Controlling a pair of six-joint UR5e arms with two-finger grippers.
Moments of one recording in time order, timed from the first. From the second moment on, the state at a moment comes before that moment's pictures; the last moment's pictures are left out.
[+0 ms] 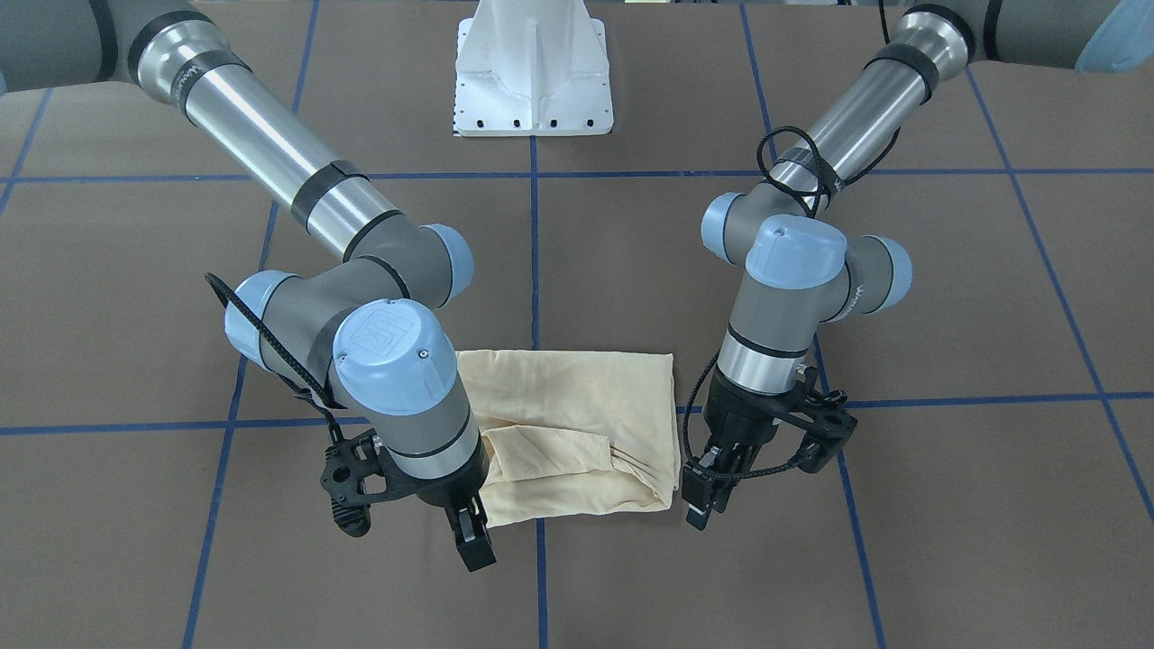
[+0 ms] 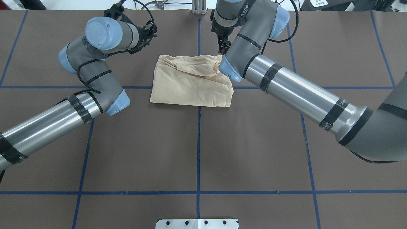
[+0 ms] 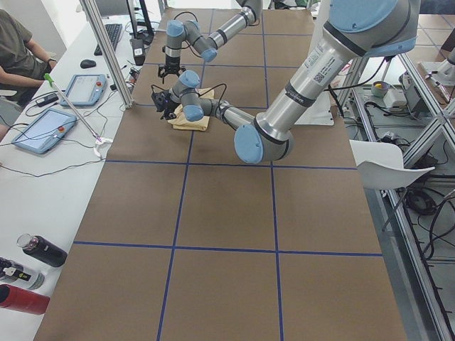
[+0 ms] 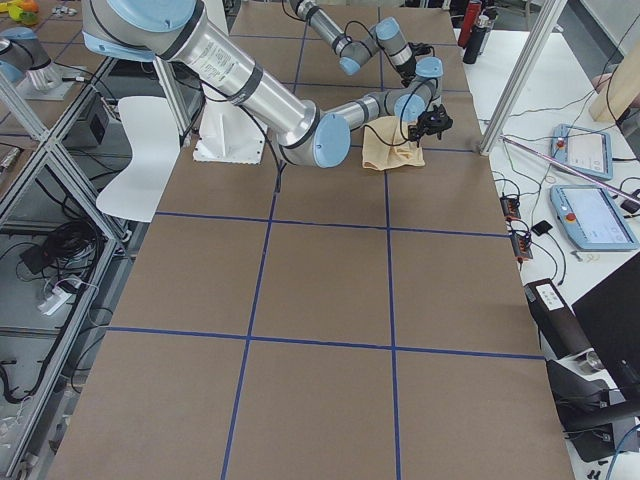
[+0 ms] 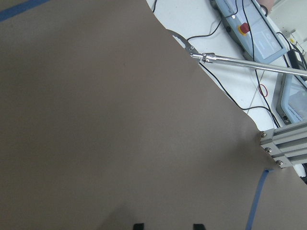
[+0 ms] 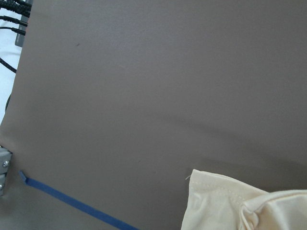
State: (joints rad) left arm -0.80 -2.34 -1.14 -2.36 -1.63 -1.80; right arm 0.82 -0.47 0.83 -1.11 1.96 2.28
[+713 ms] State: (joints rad) left arm -0.90 -2.11 -1.40 -2.36 -1.87 -1.42; right arm 0.89 -0.68 1.15 -1.26 2.05 1.76
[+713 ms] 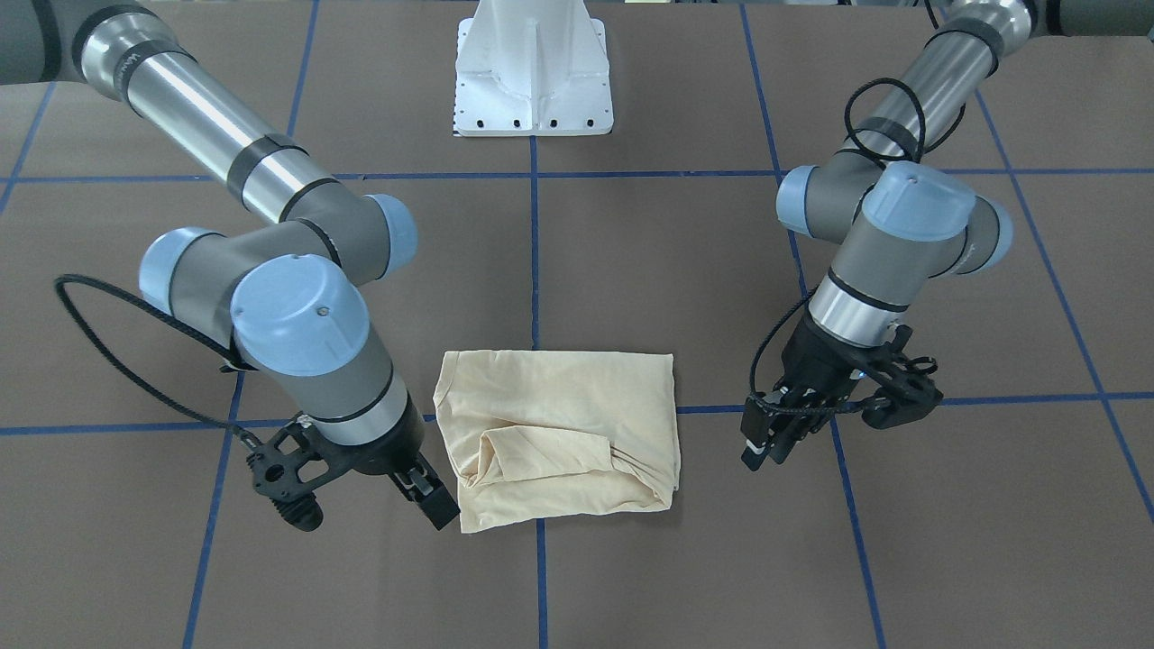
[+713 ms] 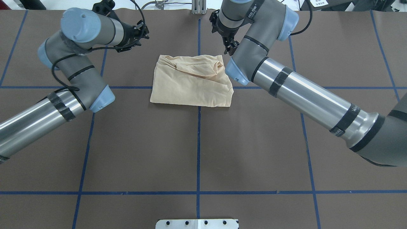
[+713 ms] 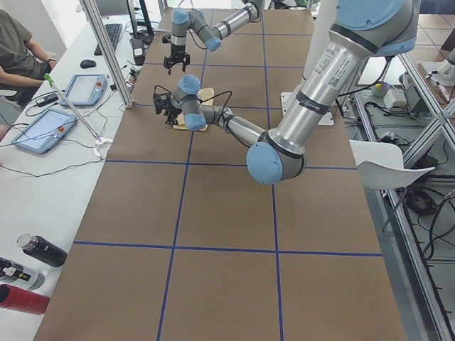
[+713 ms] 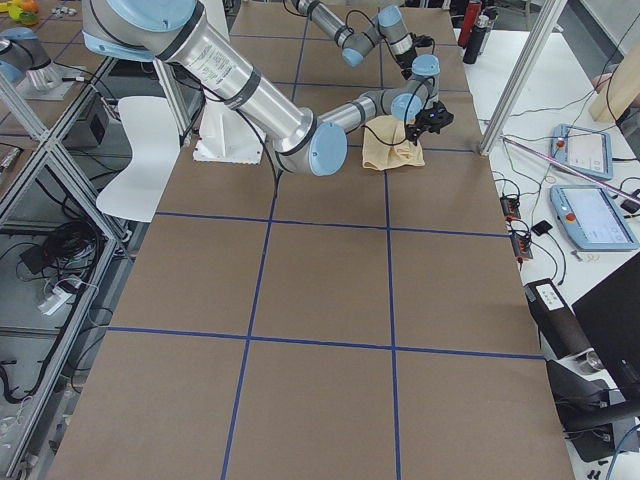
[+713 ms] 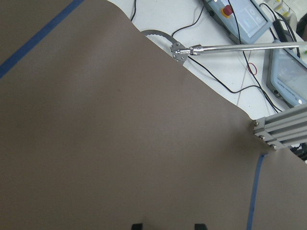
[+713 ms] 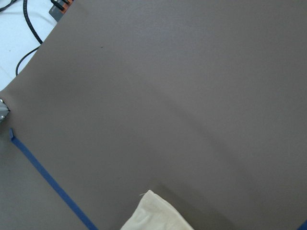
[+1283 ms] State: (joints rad) left arm -1.12 -1.83 -1.54 -2.35 -2.14 -0.83; right arm 1.17 -1.00 1.30 -1.29 2.27 1.10
